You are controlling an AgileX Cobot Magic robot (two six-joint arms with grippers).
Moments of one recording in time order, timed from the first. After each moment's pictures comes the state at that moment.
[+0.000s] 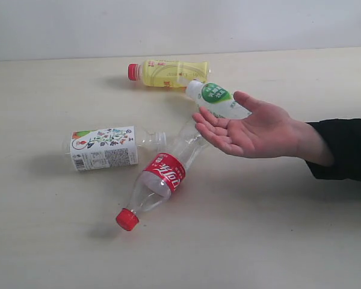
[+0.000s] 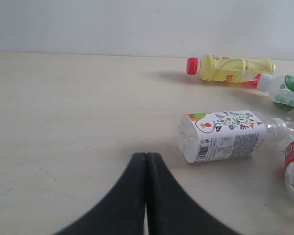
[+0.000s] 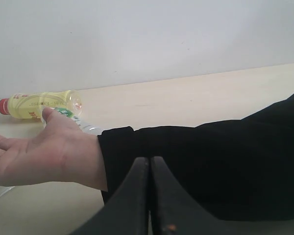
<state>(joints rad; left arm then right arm) -0.20 0.01 0.00 0.07 0.34 -0.15 0.08 0.01 -0.01 -0.05 0.29 0.17</state>
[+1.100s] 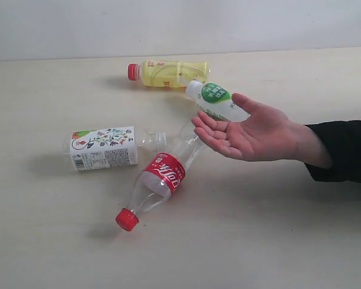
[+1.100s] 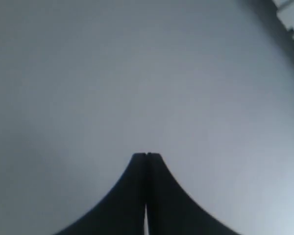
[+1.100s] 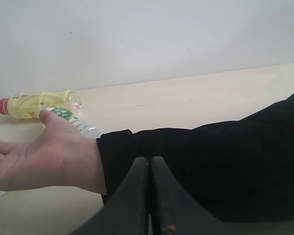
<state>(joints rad) -0.20 0.06 -0.10 -0.27 -0.84 -0.45 0.08 0.01 -0.01 -0.05 0.29 0.17</state>
